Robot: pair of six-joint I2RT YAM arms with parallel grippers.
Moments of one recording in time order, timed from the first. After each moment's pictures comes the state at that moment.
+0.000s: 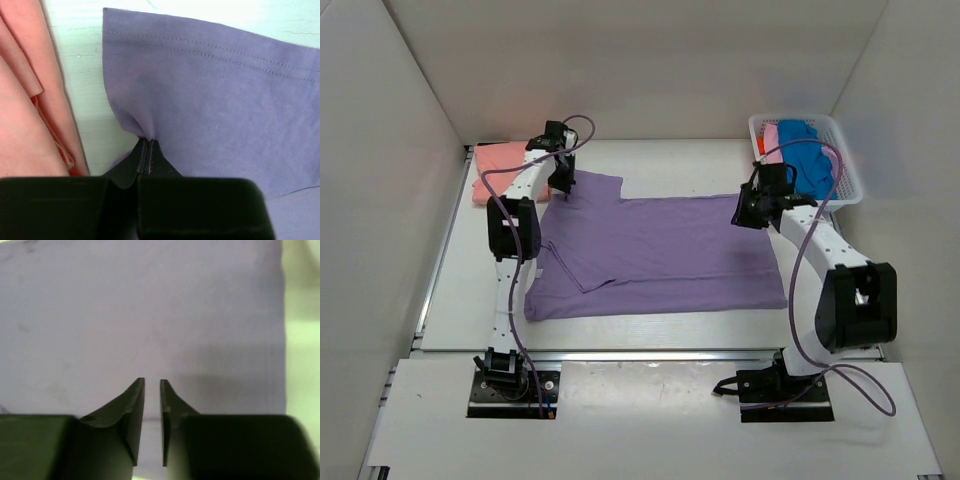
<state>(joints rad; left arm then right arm) -0.13 2.58 2.37 -0.87 -0.01 -0.07 0.13 1.50 1.12 -0.49 -0.09 0.30</state>
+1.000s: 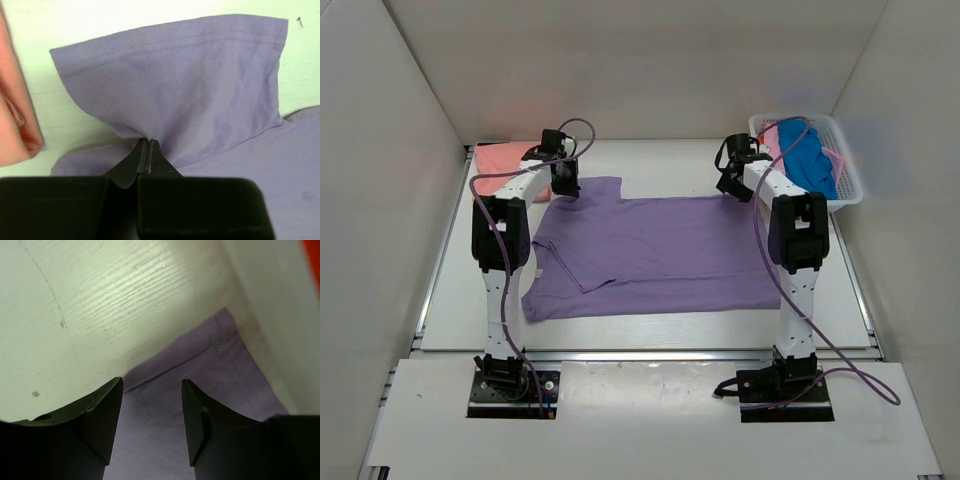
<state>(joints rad) -0.15 2.28 1.88 -0.56 0.11 -0.15 0.14 2.26 1.83 -0.56 0.29 0.60</state>
